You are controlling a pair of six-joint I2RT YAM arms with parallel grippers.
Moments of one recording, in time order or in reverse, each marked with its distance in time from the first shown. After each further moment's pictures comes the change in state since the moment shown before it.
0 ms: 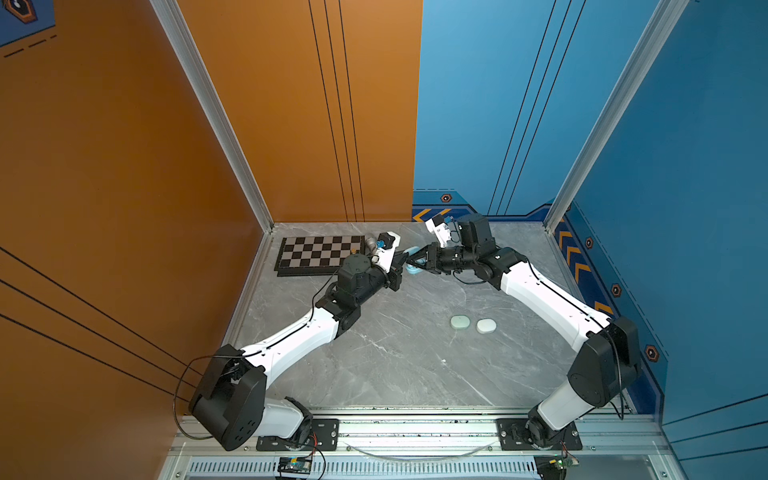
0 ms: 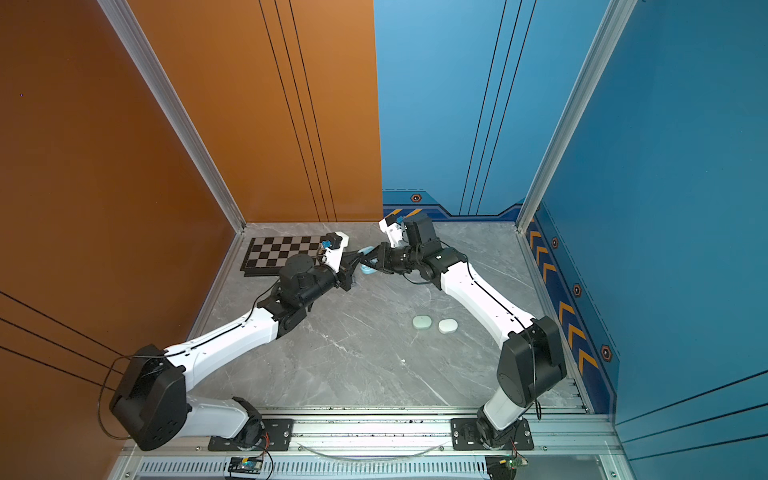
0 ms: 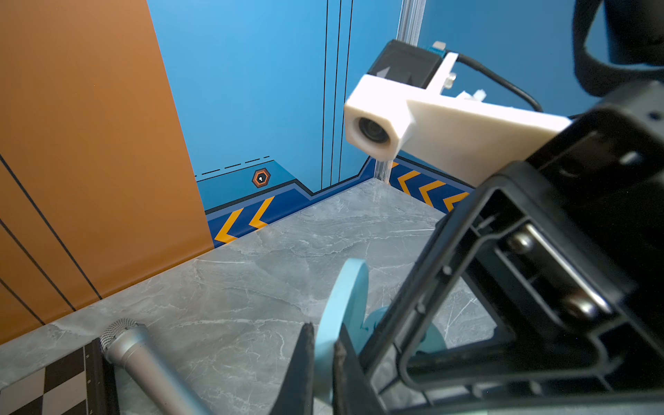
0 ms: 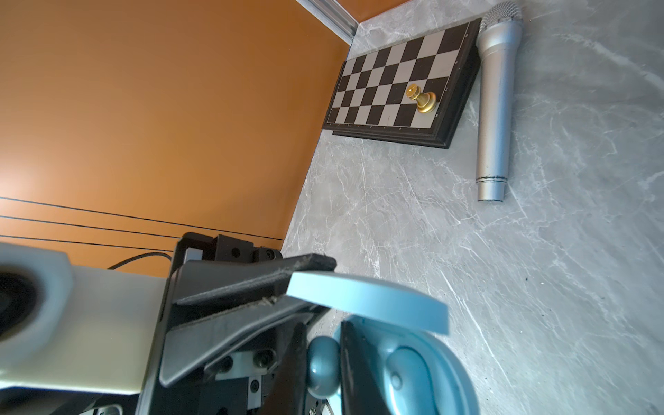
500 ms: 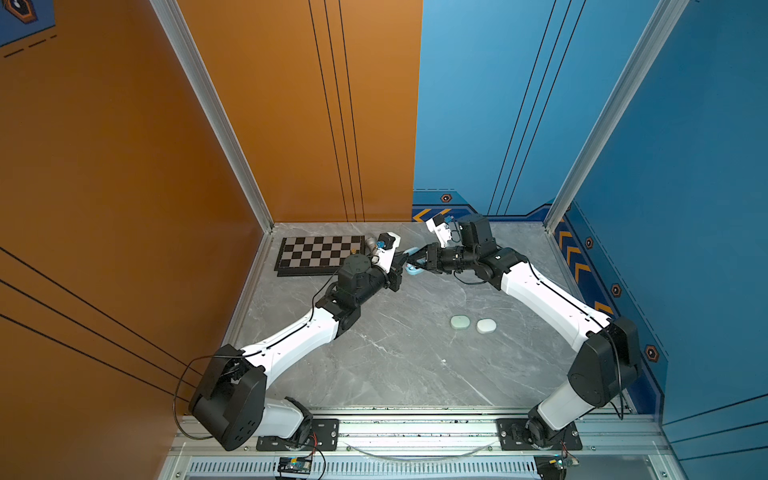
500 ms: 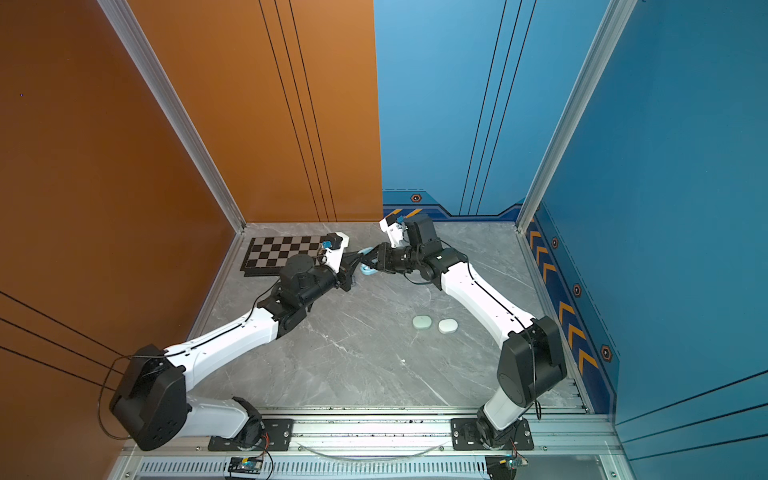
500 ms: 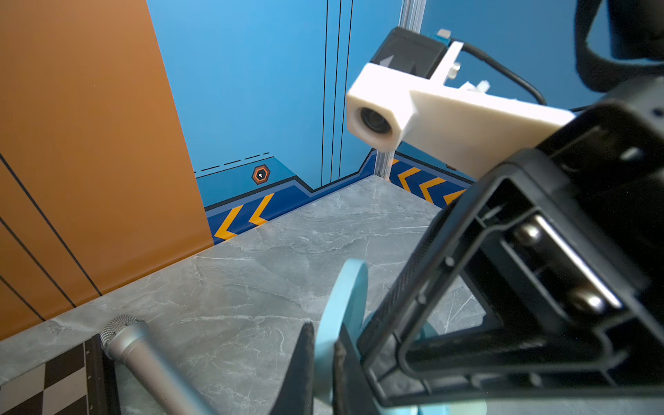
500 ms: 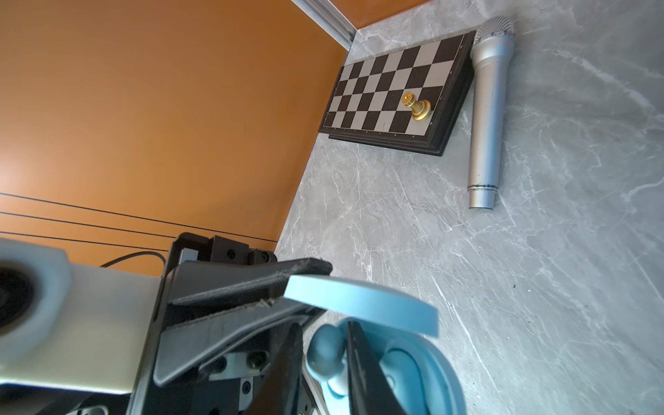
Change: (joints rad) left arm 0.000 0.000 0.000 -0.011 0.000 0.000; right arm -0.007 -0.001 -0.007 0.006 0.011 -0.042
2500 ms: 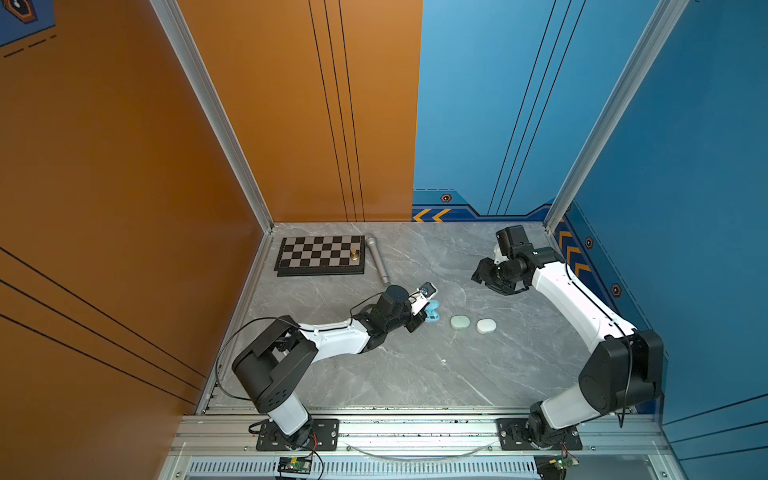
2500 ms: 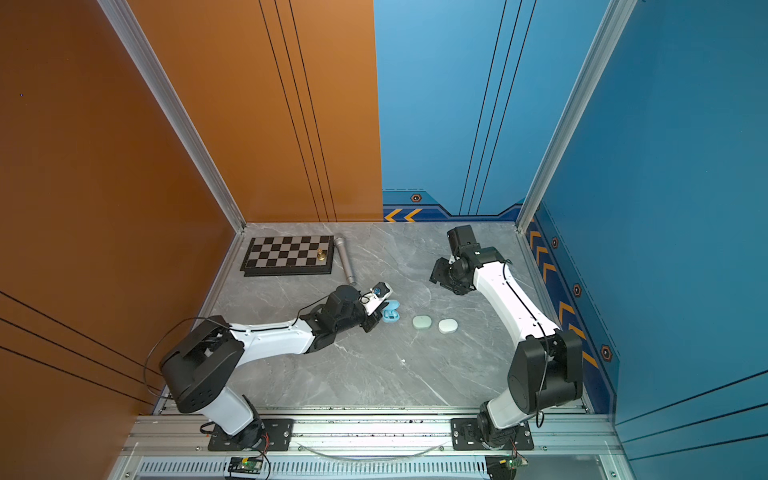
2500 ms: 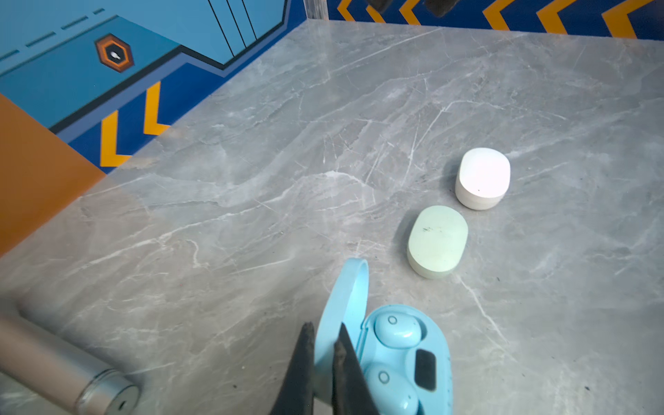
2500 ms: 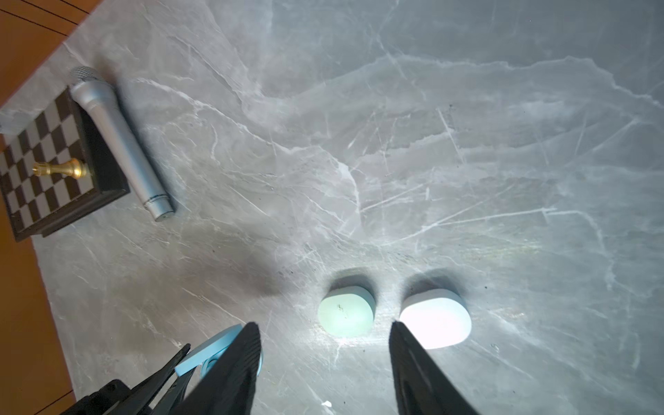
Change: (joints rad) left arm -0.221 0.287 -0.108 0.028 -0.072 0.258; right arm -0.273 -0.066 -0.085 -0.554 0.520 -0.034
